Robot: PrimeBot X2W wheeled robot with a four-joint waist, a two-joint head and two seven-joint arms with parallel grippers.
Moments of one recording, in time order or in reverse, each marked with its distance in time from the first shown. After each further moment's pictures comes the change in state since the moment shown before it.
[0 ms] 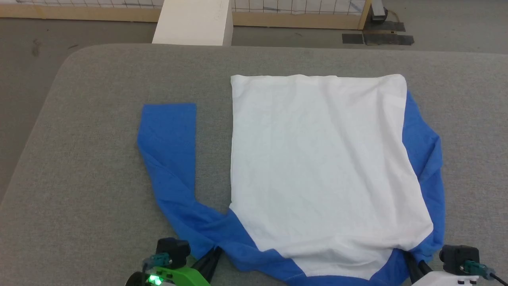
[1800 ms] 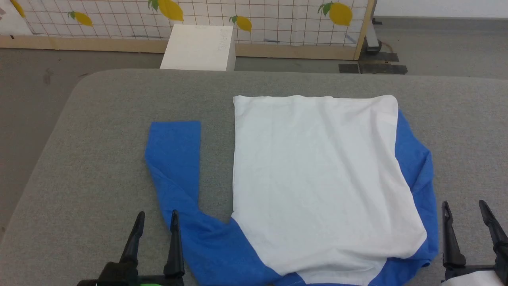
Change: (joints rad) left arm 0.238 -0.247 0.431 -0.324 0.453 0.053 -0.296; right arm 0.026 0.000 -0.120 -0.234 -0.223 0.000 -0.355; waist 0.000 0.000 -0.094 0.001
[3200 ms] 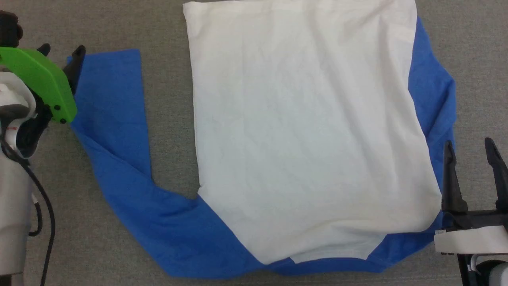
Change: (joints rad) left arm -0.935 0.432 0.024 0.412 -0.332 -0.164 0.777; right arm -0.189 0.000 0.042 -0.051 0.051 0.000 -0.033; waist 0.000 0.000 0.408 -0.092
